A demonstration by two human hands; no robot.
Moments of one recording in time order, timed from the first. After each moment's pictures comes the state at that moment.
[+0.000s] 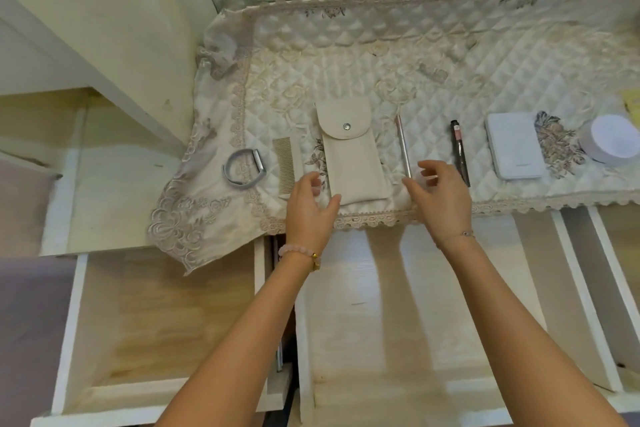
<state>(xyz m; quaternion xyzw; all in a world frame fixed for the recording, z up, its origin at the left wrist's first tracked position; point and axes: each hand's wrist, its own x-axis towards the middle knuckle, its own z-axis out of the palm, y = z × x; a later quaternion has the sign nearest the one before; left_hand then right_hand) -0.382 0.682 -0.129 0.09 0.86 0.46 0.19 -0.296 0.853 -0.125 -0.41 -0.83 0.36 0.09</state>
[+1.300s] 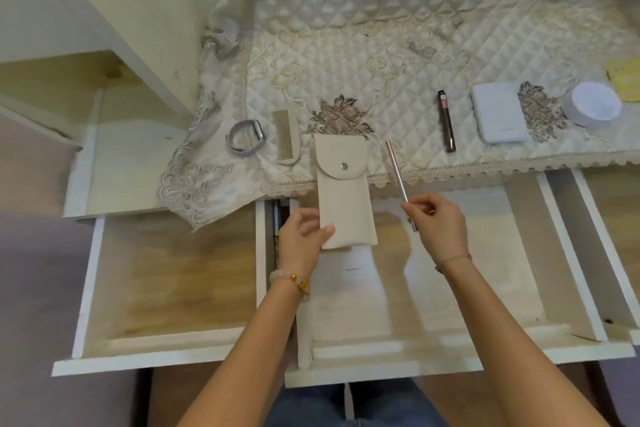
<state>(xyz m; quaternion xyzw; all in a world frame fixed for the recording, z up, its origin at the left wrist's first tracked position) -0.296 0.627 -0.129 -0.07 0.73 0.61 0.31 -0.210 0.813 -0.139 -0.45 -0.75 0.47 0.08</state>
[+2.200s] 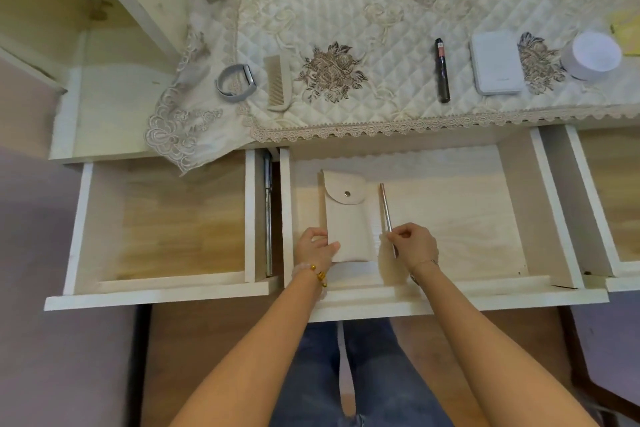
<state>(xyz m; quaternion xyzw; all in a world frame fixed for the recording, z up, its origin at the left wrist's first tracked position) -0.206 0.610 -0.206 -0.20 0.73 0.51 0.40 -0.126 0.767 -0.226 -0.53 -0.72 0.44 -0.12</state>
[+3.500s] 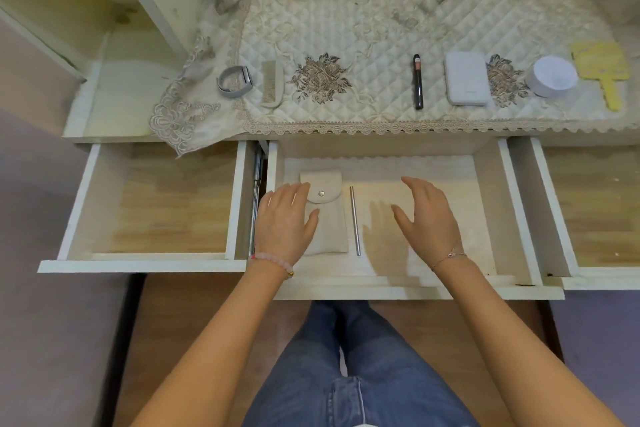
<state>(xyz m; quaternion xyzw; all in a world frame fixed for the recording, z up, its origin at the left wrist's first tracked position) -0.207 0.600 -0.153 0.32 0.94 0.13 -0.02 -0.097 0.814 -0.144 -0.21 -0.95 0.24 0.06</state>
